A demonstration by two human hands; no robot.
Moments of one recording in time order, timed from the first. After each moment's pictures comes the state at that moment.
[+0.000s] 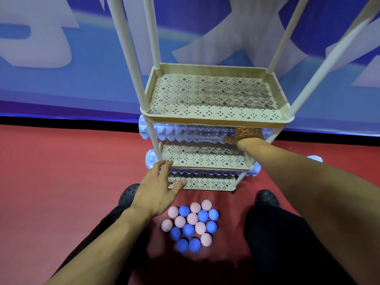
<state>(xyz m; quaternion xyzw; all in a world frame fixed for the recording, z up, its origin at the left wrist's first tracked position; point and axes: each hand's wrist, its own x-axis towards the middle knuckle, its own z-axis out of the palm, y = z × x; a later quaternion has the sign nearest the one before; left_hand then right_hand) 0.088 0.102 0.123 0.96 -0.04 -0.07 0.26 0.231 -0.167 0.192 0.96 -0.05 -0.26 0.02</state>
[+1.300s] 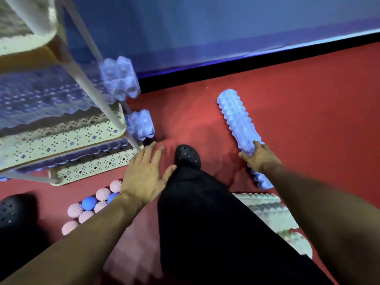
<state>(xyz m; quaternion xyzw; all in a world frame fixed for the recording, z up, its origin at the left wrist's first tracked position) 0.083 -0.207 0.015 0.96 -0.24 -0.14 0.07 0.017 -0.564 -0.024 0.89 -0.35 -0.25 -0.17</state>
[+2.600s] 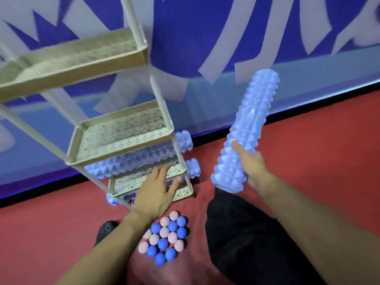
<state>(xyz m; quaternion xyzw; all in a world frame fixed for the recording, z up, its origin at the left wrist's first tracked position) 0.039 -0.087 0.242 0.96 -0.21 -0.01 0.21 0.023 -0.375 0.235 0.60 -0.35 0.10 -0.71</state>
